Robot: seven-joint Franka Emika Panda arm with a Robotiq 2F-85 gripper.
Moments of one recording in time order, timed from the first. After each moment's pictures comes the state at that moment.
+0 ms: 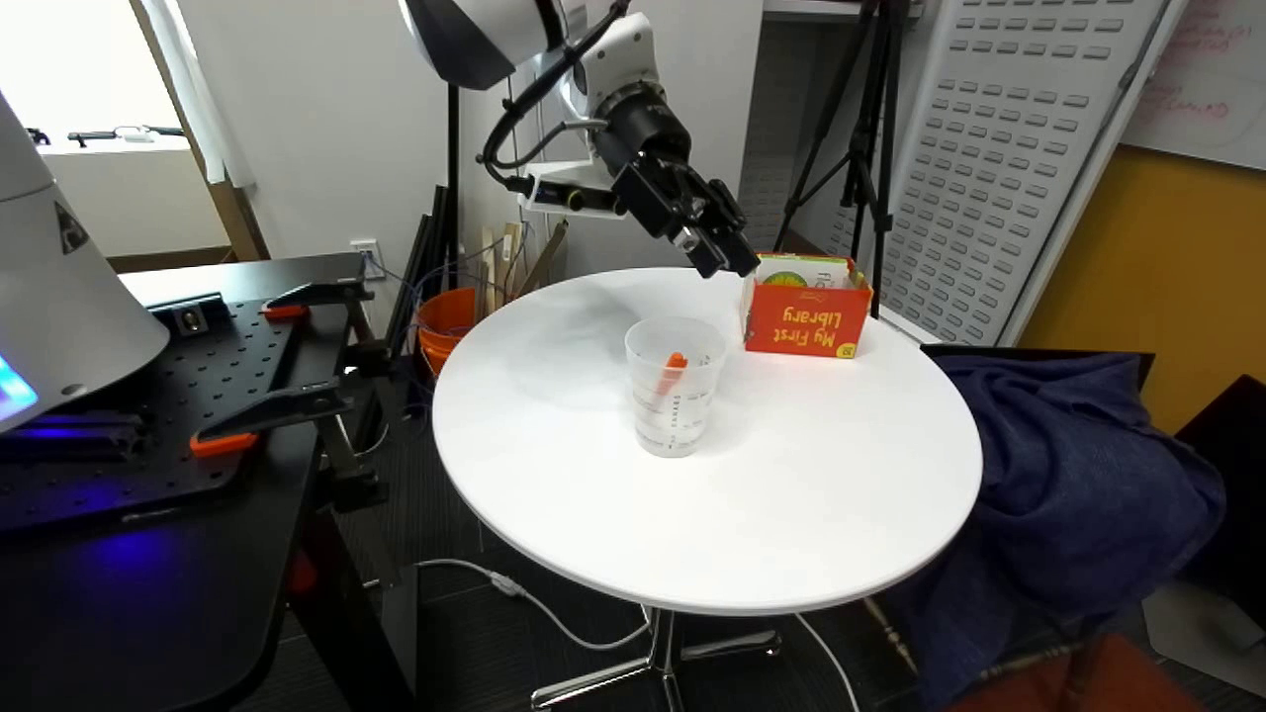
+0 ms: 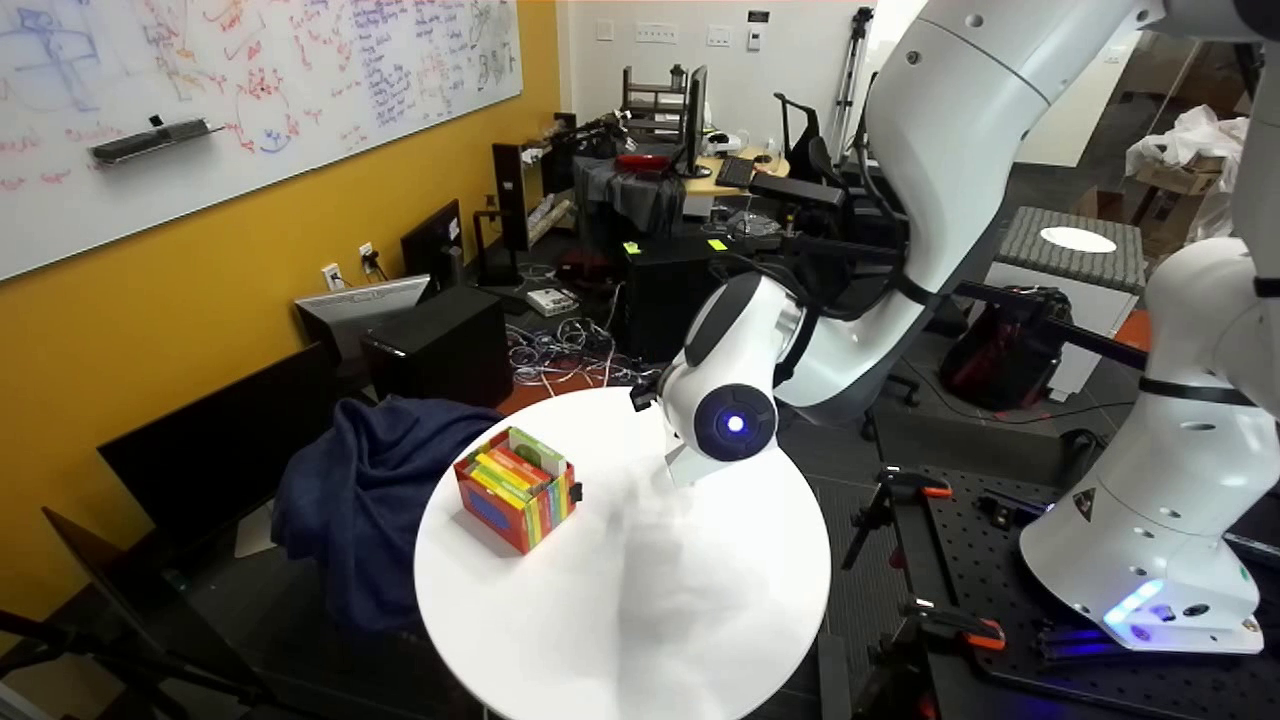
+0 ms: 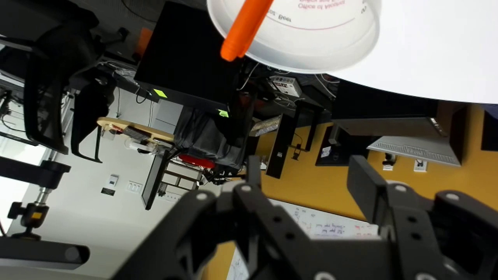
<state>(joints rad) 0.07 0.39 -0.02 -2.29 -1.51 2.17 2.25</state>
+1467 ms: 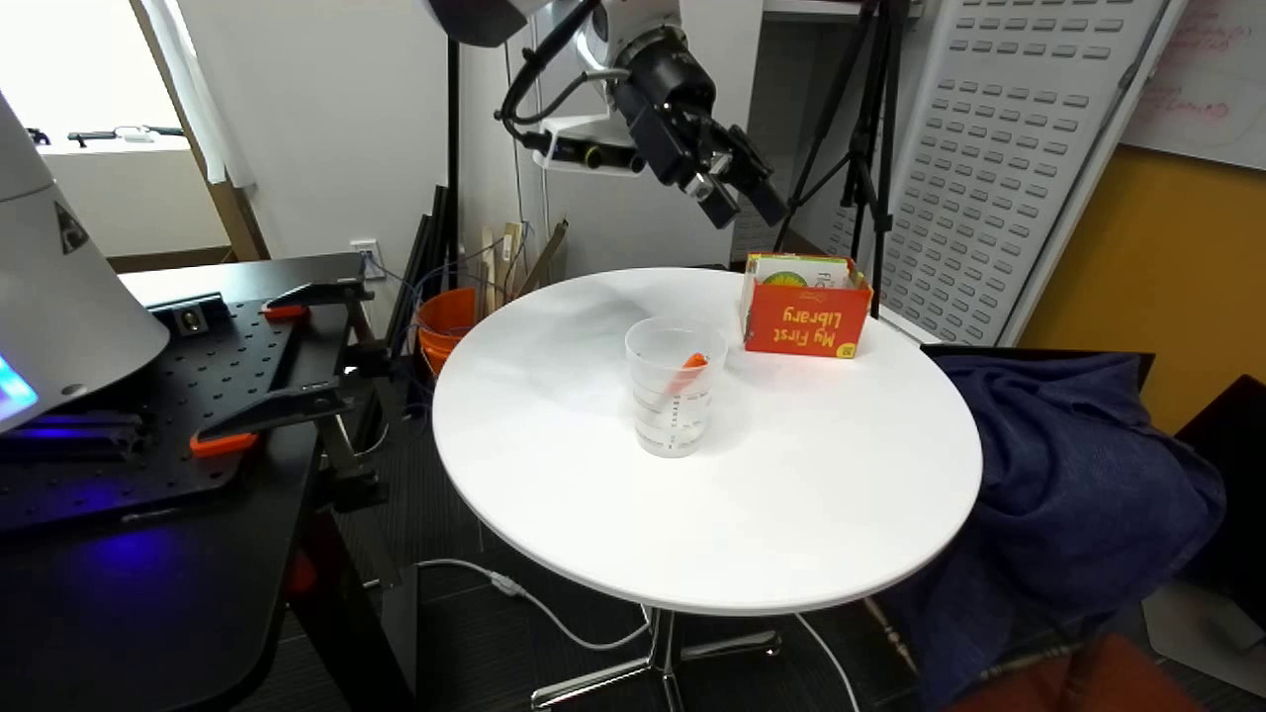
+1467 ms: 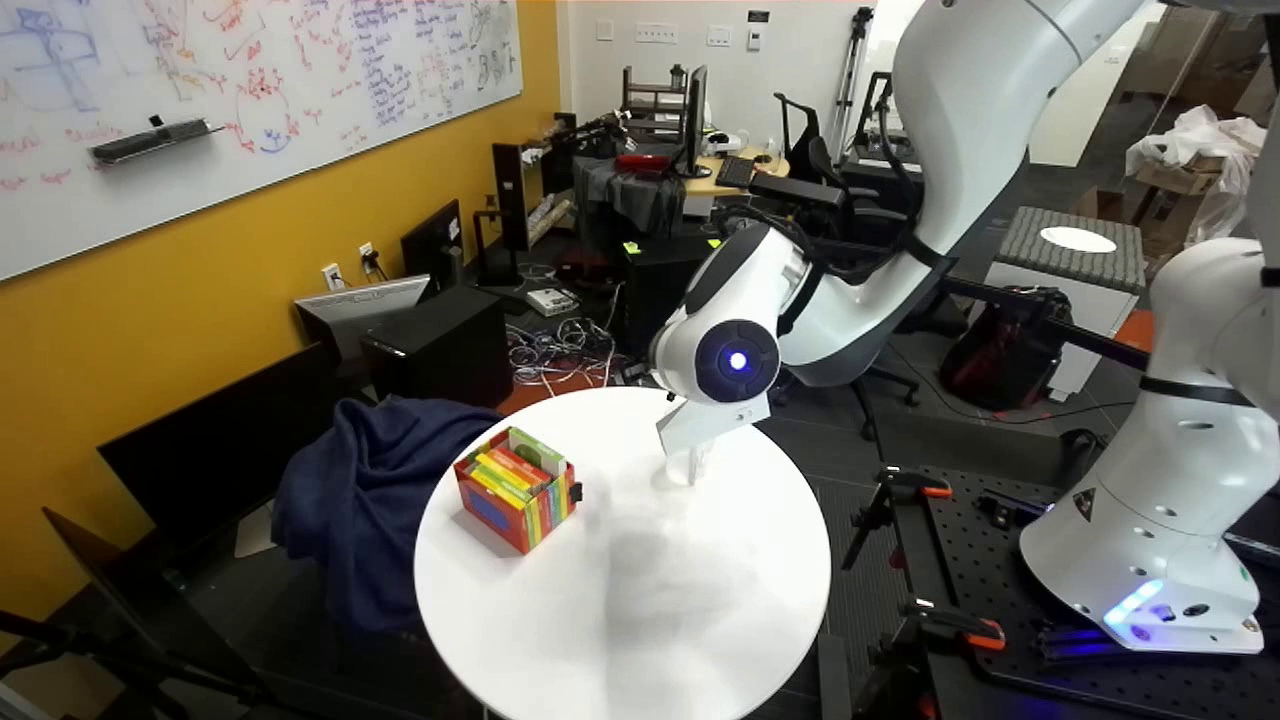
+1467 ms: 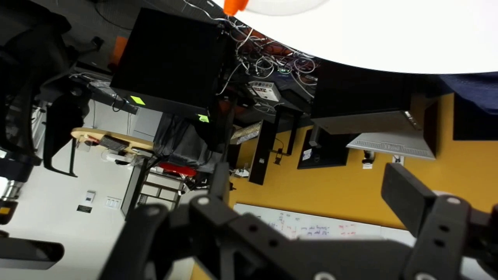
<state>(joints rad) 0.01 0.30 -0.01 -2.29 -1.51 2.27 2.16</state>
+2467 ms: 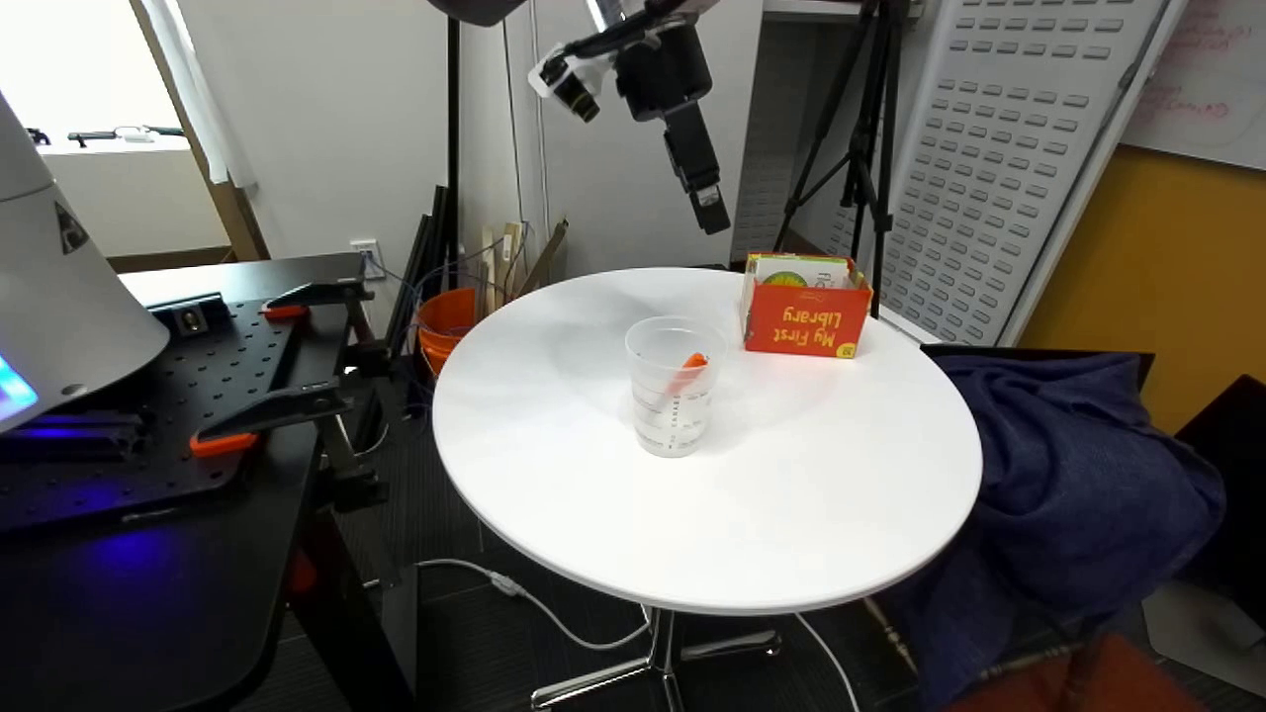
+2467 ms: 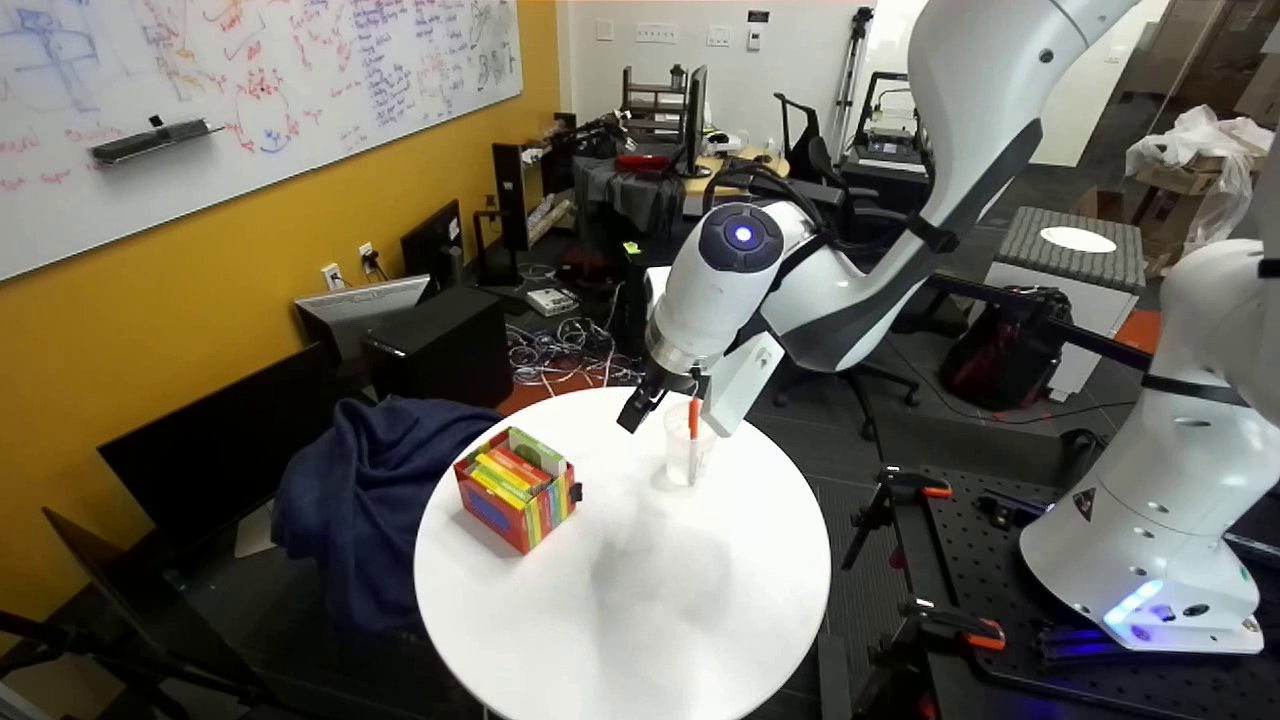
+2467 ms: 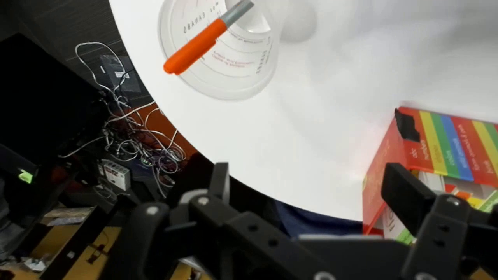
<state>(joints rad) -0.09 0.26 0.00 -2.34 -1.05 2.72 1.19</state>
